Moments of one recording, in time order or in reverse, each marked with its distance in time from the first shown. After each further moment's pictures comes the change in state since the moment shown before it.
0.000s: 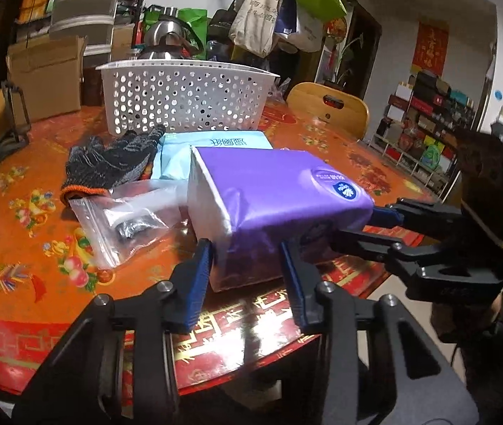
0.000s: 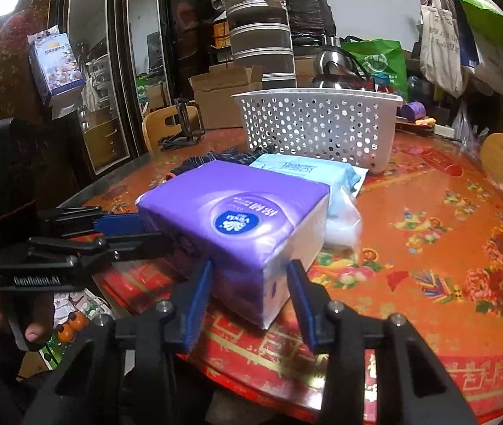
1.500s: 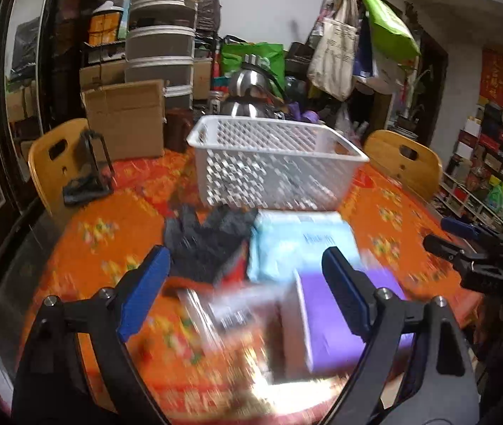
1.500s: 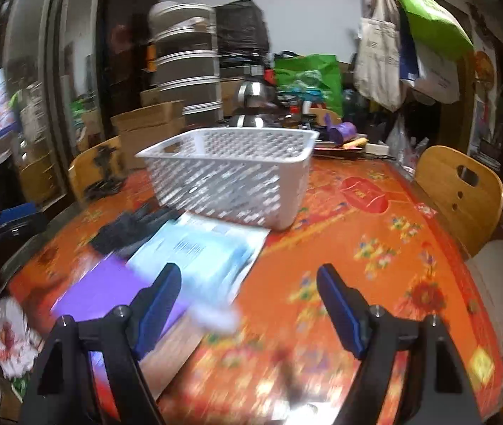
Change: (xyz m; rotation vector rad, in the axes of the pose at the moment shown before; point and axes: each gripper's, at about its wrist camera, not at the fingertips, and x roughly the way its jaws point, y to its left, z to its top) left arm -0.044 0.040 0.103 -0.111 -0.113 0.323; right arm -0.028 -0.057 0.069 0.066 -0.048 -0.246
